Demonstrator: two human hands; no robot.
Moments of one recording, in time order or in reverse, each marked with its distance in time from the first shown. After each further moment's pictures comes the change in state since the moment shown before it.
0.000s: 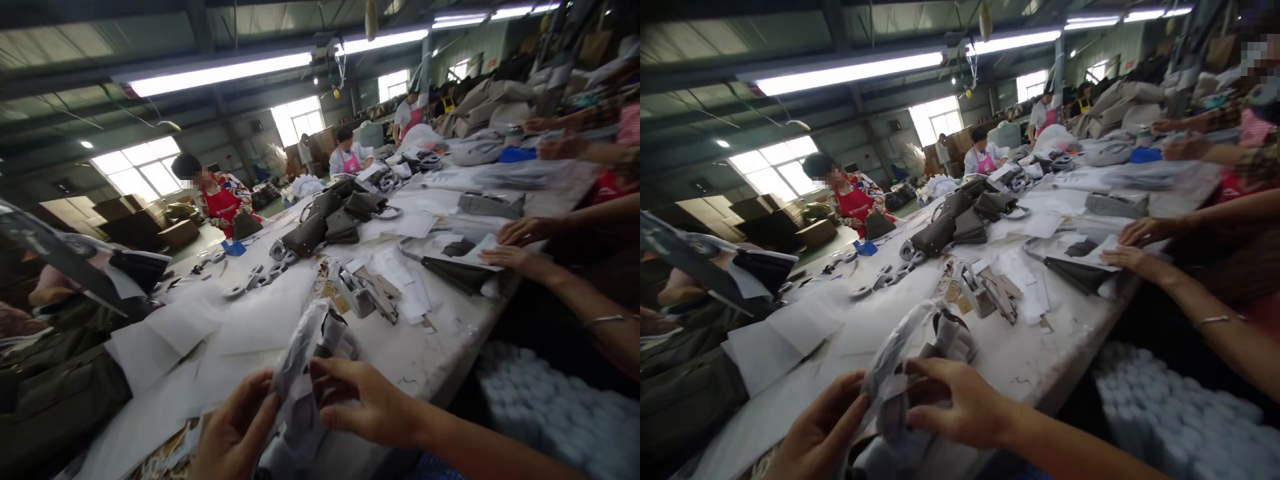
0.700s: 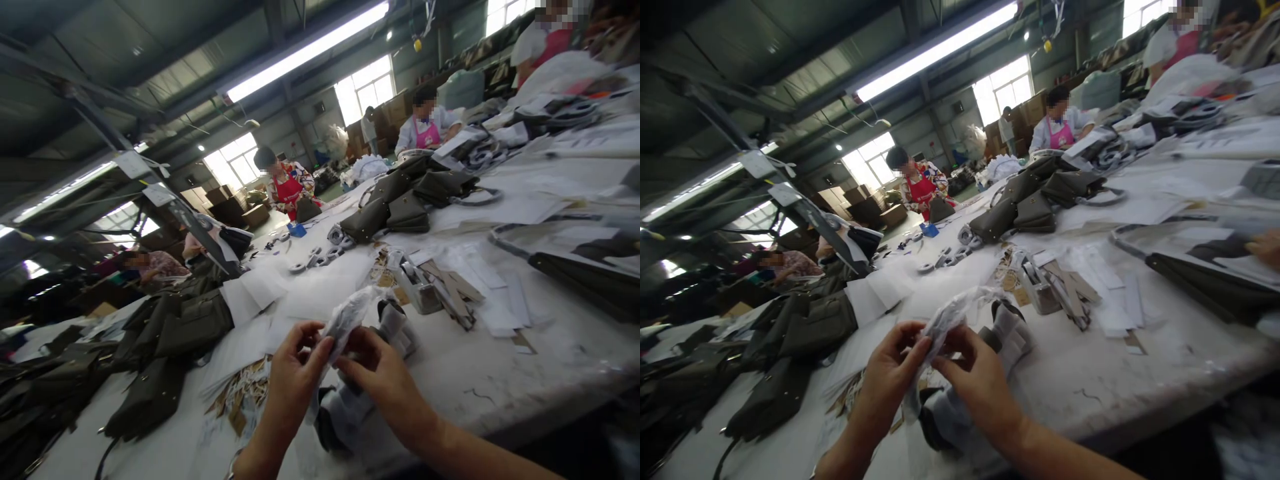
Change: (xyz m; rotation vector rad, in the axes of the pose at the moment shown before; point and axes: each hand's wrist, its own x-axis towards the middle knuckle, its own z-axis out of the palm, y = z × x) left_hand -0.001 0.029 0.001 0.233 0.117 0.113; right_hand 0.036 0.006 0.056 0.294 0.307 0.112
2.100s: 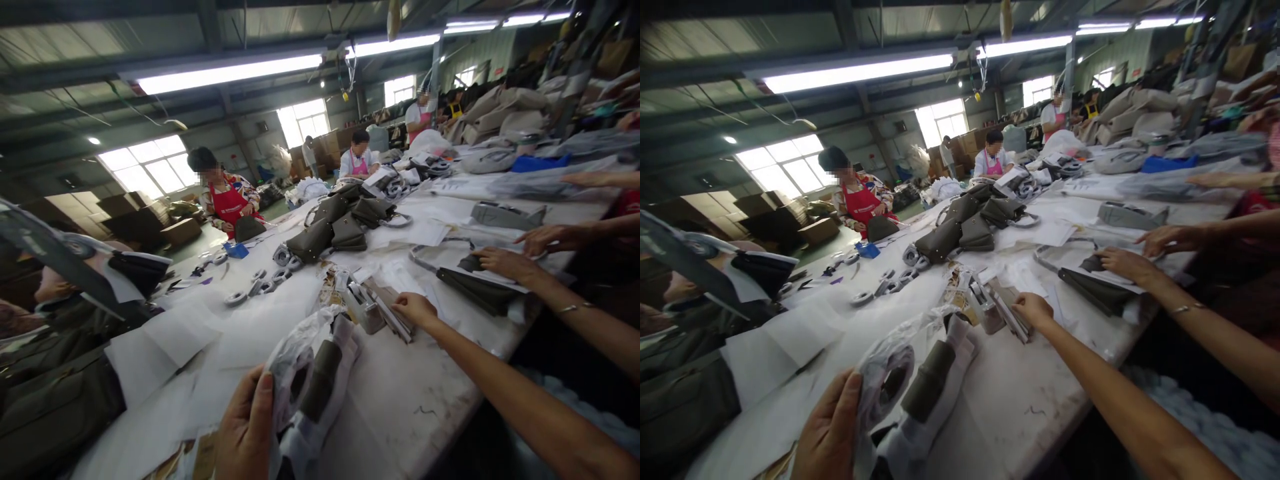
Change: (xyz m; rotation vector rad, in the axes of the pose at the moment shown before) left_hand 0.033 -0.019 0.025 -0.099 0.148 -0.058; right_hand 0.110 -0.011 -0.307 -1.289 0.638 0.313
